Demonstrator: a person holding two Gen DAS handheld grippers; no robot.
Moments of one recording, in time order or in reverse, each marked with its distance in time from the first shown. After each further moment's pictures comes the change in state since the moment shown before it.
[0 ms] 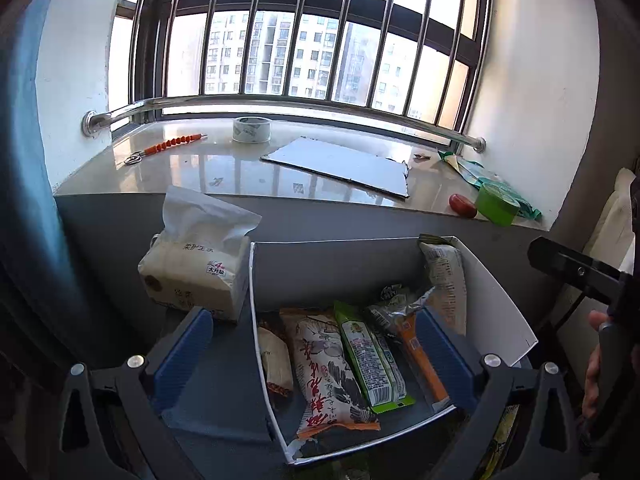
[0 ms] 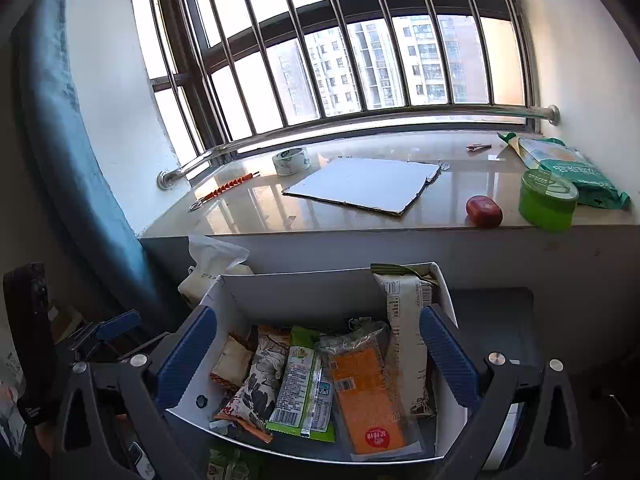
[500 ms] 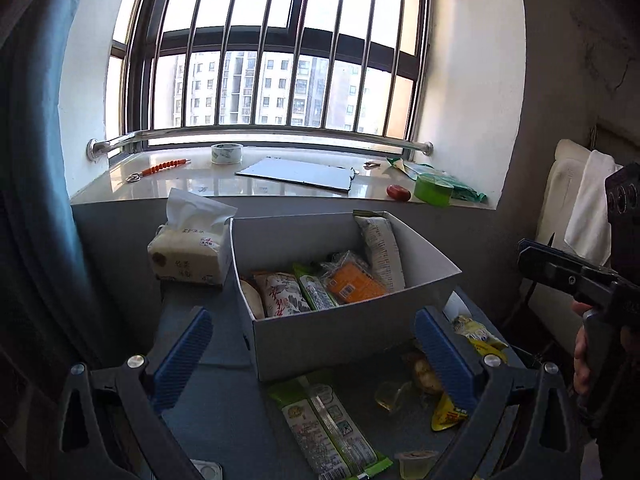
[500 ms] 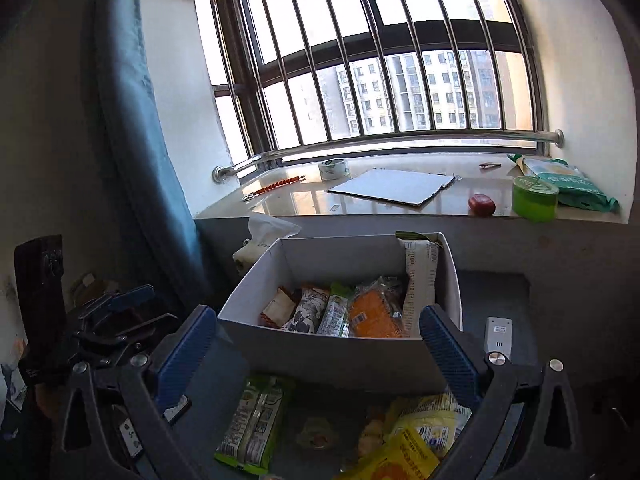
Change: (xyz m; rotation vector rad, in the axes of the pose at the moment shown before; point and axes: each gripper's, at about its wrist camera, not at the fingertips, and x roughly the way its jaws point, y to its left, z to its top) left arm -0.119 -0.031 -0.092 0.087 -0.110 -0.084; right arm -0.114 0.025 -0.090 -0.092 -0.092 0.106
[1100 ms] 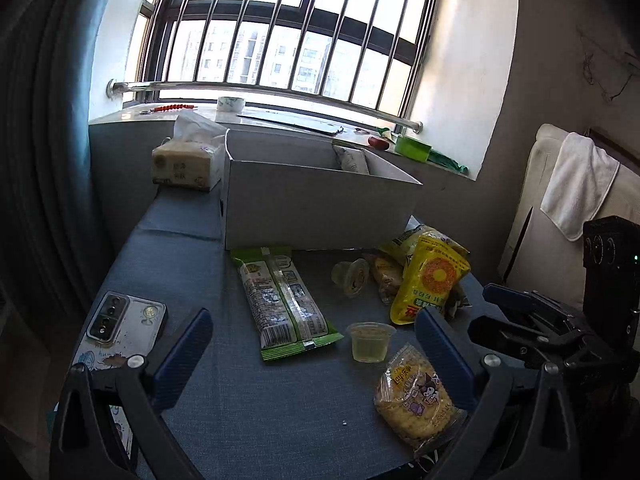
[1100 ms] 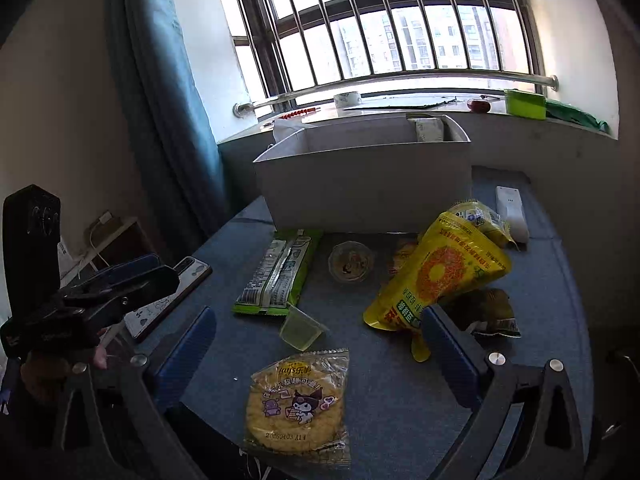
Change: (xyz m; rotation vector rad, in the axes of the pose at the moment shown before) left arm -0.043 -0.034 -0.127 -0.104 0.038 -0.024; right arm -0.033 0.025 -0.151 -0.004 0.131 0.036
